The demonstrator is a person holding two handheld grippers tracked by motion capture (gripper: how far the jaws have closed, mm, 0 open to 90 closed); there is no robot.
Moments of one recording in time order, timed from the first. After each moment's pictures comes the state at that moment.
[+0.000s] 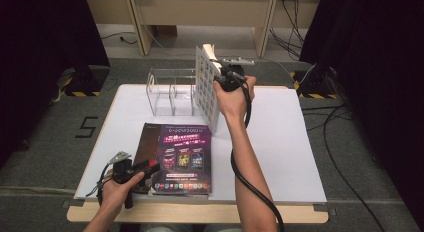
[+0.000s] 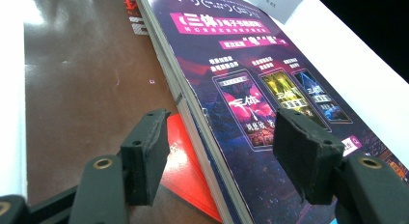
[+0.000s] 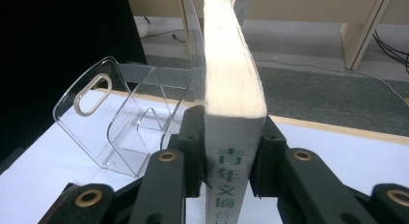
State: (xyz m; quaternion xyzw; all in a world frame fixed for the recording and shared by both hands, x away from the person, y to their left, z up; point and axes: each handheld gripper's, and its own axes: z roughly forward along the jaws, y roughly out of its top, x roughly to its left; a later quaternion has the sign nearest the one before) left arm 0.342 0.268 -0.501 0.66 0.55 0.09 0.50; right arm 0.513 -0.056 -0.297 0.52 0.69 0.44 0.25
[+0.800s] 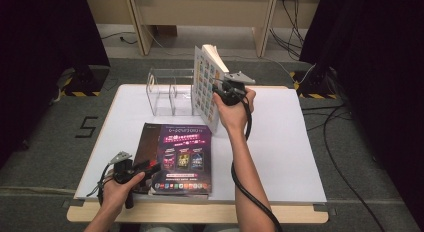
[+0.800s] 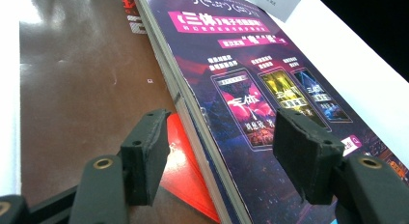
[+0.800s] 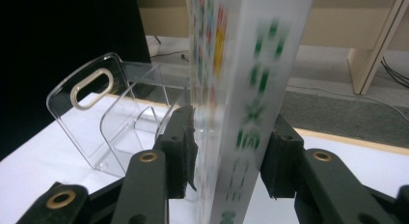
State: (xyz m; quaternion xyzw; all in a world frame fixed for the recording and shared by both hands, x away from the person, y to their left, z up) left arm 0.343 0.267 -0.502 0.67 0.54 0.09 0.50; right arm 0.508 -0.063 -0.347 0.48 0.68 0.49 0.27
